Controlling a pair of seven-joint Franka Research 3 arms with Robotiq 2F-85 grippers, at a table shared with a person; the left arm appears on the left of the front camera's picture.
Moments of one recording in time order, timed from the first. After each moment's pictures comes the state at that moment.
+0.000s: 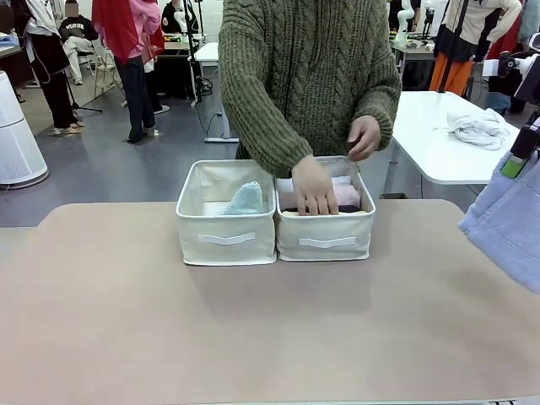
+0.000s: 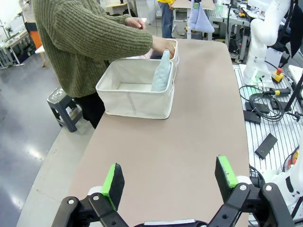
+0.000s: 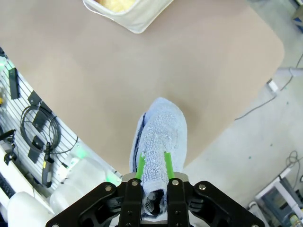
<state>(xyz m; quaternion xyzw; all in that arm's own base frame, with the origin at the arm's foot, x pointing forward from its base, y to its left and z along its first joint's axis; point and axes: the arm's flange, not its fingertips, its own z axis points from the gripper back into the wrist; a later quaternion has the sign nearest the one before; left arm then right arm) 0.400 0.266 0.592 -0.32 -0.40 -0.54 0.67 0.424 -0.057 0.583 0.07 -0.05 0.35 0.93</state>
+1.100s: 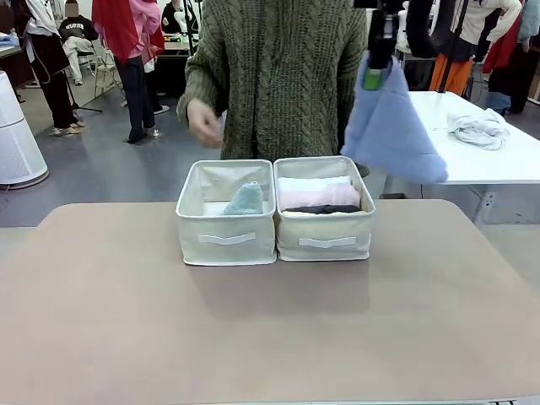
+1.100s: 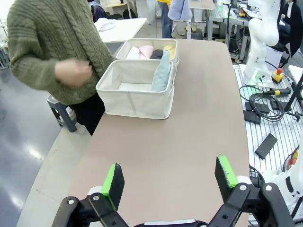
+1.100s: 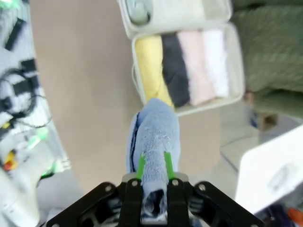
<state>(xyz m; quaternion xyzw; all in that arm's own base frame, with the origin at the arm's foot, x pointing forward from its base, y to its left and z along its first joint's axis) 0.400 0.266 0.592 -0.32 -0.40 -0.54 0.67 0.465 0.216 0.715 -0.05 -0.09 0.65 0.76</state>
